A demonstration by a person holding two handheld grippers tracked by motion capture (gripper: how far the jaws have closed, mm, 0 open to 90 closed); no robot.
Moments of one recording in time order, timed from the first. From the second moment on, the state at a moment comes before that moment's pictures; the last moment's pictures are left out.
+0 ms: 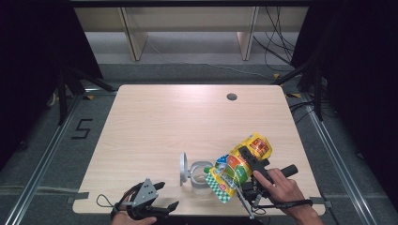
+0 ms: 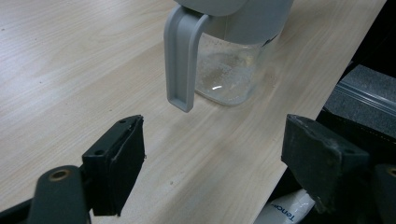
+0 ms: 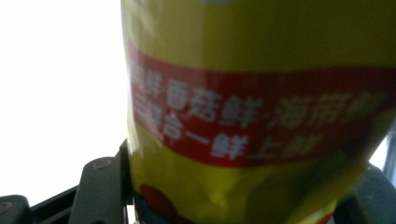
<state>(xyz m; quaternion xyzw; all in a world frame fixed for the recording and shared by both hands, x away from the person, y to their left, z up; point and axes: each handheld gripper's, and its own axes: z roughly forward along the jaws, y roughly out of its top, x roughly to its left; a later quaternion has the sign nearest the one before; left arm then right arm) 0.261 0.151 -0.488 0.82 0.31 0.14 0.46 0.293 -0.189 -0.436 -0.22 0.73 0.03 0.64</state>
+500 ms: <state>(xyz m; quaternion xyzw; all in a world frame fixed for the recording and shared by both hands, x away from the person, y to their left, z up) 0.261 0.151 -0.488 0.82 0.31 0.14 0.46 0.291 -0.189 -0.436 -0.23 0.73 0.02 0.65</state>
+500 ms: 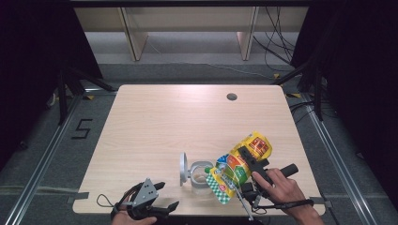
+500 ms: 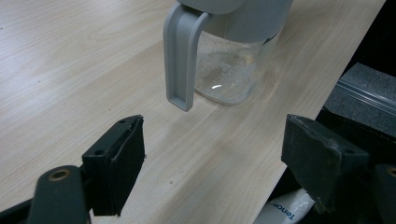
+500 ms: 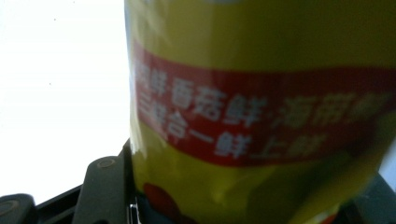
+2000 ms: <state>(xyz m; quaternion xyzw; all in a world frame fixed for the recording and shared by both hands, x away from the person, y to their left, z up) 0.265 0.153 -0.491 0.83 0.30 0.15 0.44 0.287 -0.188 -0.431 -0.24 0.72 0.00 0.65</state>
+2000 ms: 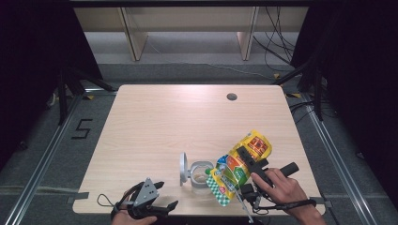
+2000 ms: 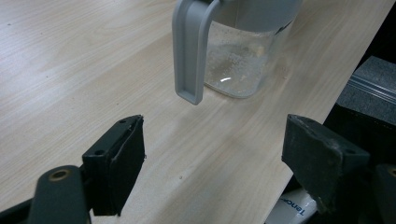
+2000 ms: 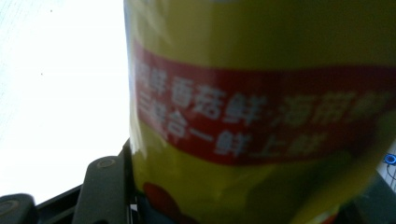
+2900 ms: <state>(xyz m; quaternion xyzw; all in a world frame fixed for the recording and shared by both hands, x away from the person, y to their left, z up) 0.264 0.150 -0.493 0.82 0.32 0.14 0.45 0.286 -0.185 -0.428 -0.25 0.71 -0.01 0.66</state>
